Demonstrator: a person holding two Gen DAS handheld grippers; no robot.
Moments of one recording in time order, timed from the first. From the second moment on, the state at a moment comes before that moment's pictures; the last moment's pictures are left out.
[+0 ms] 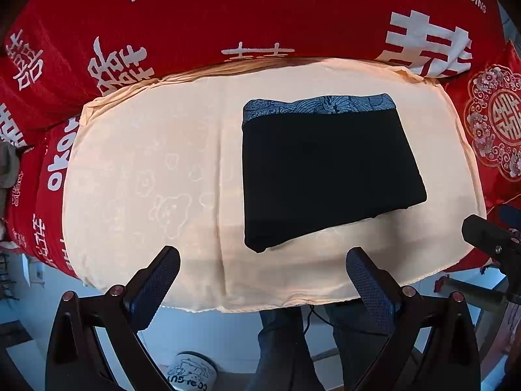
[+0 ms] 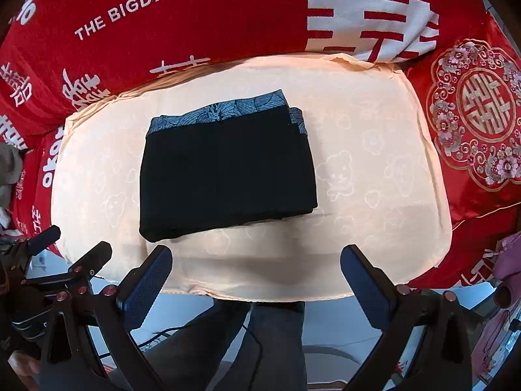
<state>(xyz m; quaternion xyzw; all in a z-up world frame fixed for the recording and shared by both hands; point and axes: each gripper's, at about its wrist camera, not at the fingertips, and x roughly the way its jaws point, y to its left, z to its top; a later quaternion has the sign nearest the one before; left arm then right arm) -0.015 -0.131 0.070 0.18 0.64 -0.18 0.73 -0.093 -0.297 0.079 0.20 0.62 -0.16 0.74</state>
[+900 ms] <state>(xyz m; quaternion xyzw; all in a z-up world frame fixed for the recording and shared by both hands) -0.016 -0.130 0.071 0.18 0.64 -0.18 0.73 -0.093 -0.299 0.079 0.19 0.62 -0.16 0.74</state>
